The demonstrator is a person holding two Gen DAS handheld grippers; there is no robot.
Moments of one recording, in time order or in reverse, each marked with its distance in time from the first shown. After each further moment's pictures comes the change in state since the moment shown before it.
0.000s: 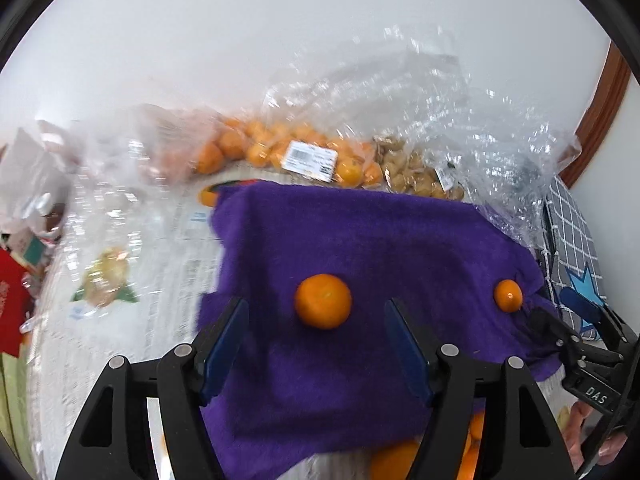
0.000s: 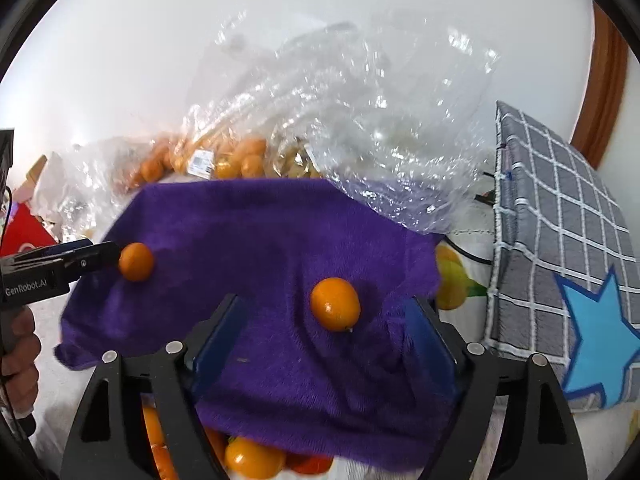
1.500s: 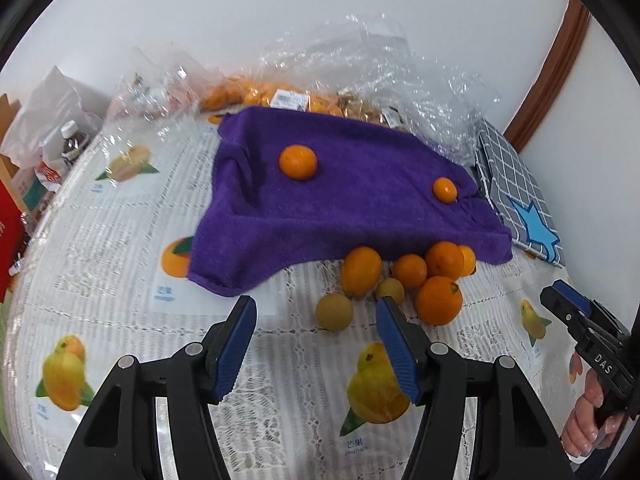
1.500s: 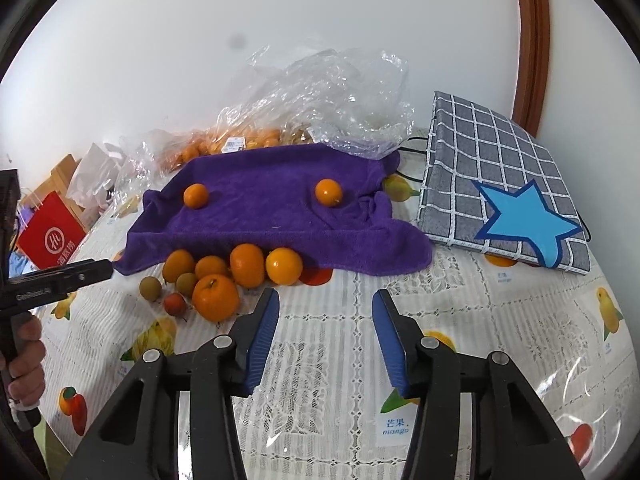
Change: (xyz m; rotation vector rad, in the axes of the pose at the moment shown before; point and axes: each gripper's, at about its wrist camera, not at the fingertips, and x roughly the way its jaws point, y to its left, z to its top) left arm -0.068 0.005 -0.122 0.002 0.041 -0.125; right arm -0.127 0.004 -0.115 0.043 -0.054 -0.015
